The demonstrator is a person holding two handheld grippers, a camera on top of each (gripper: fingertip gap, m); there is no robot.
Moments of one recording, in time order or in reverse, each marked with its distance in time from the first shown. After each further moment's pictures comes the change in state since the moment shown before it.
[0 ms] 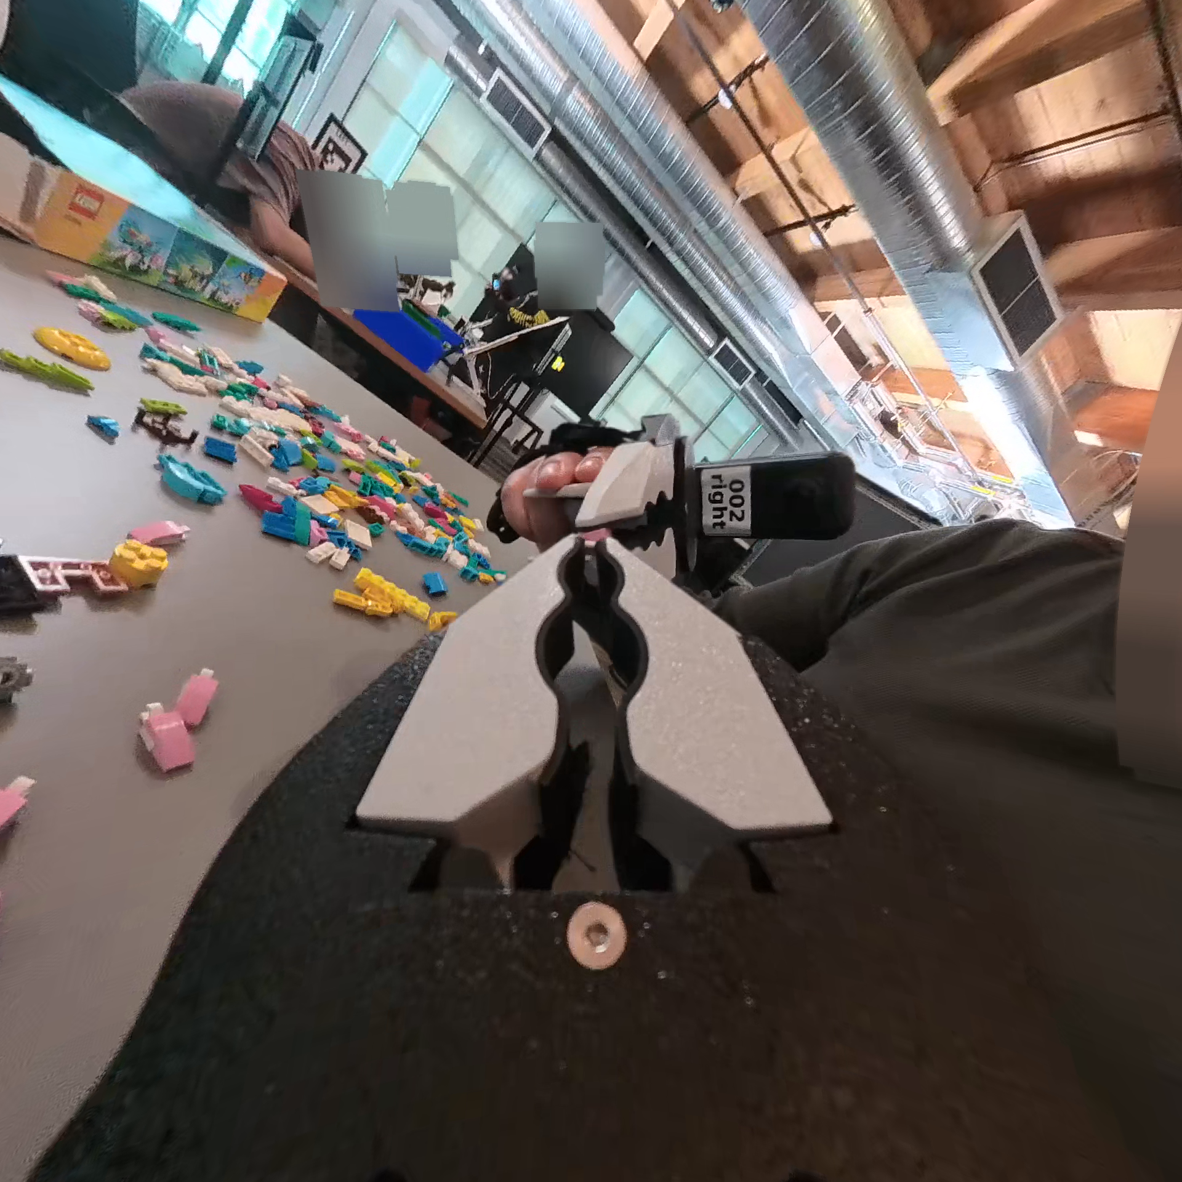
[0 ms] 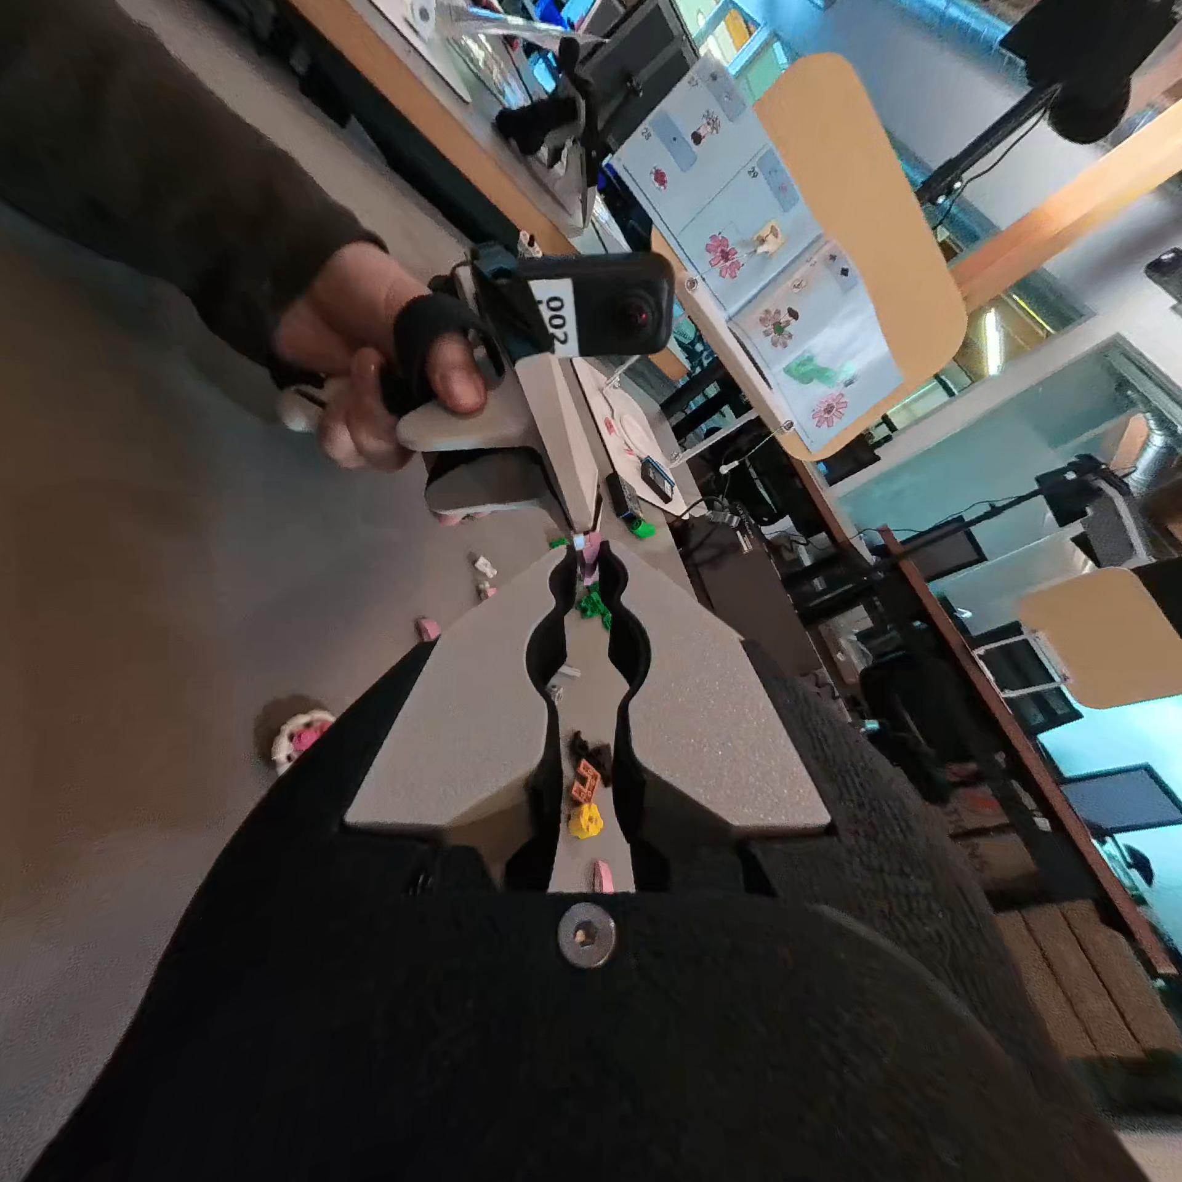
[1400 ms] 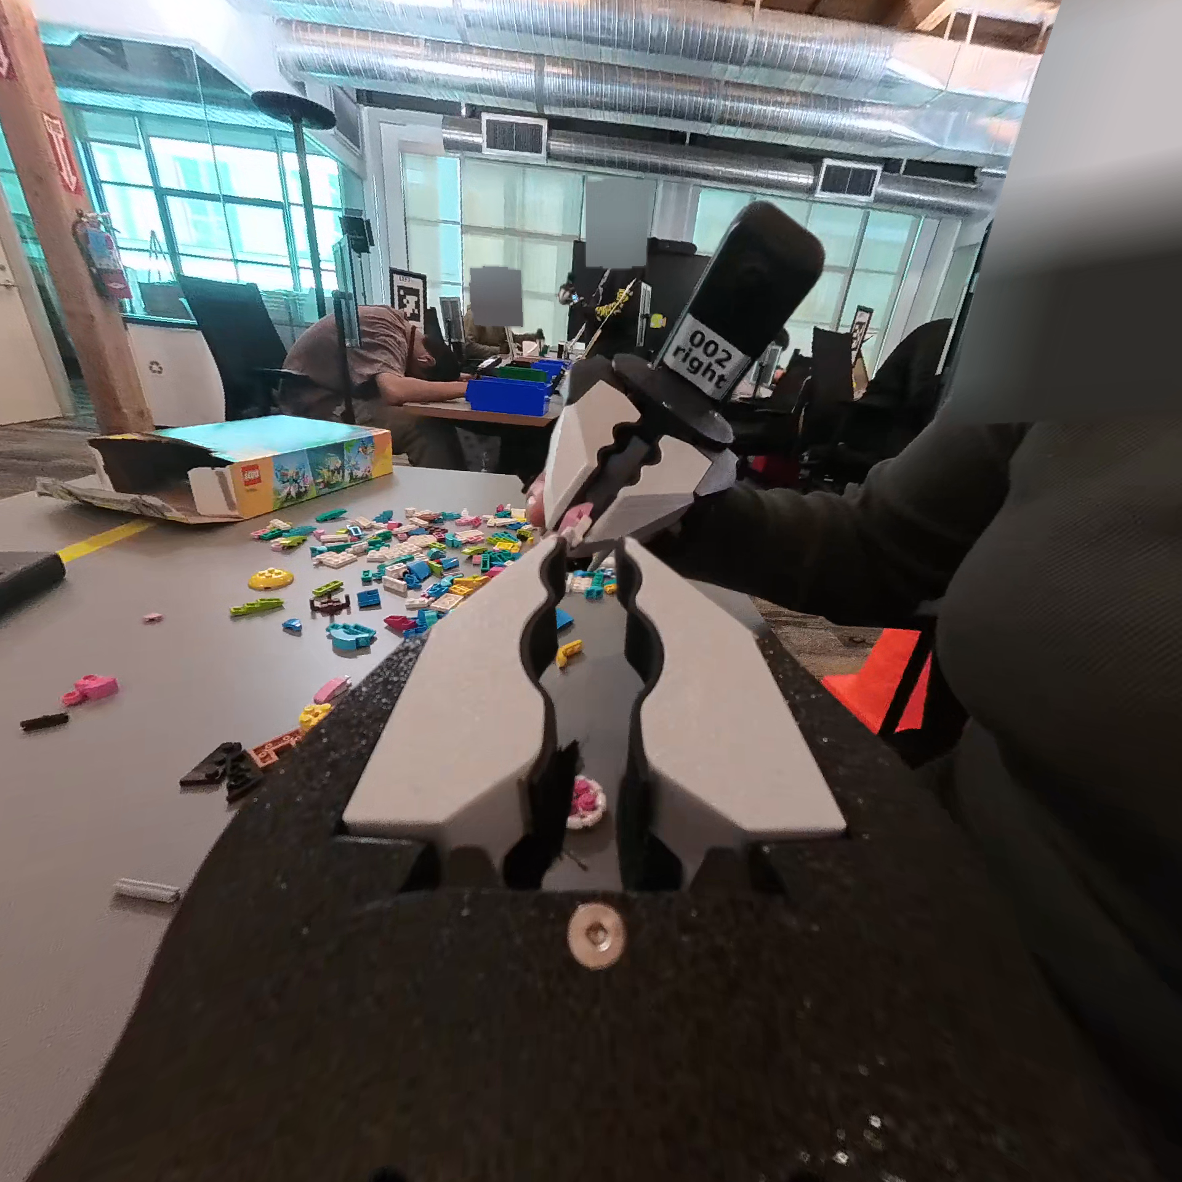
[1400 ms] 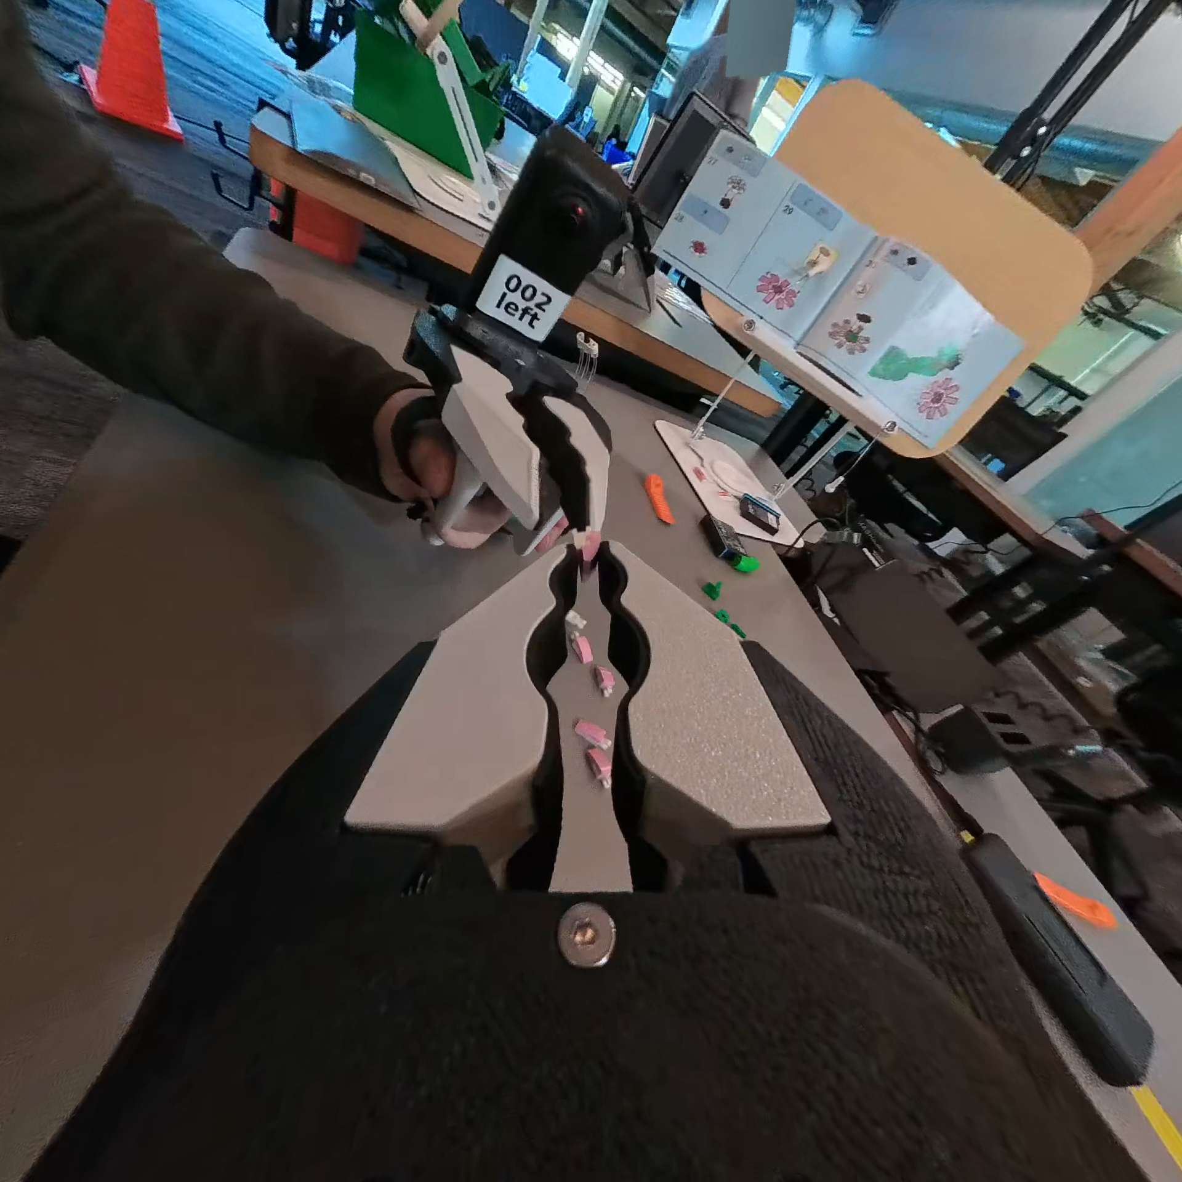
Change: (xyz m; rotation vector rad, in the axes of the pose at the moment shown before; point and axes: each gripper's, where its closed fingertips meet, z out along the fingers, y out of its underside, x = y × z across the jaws) left arm 0.023 0.007 0.010 -0.045 -0.114 0.633; right arm 0.002 -0.015 -0.017 0.137 -0.160 0.304
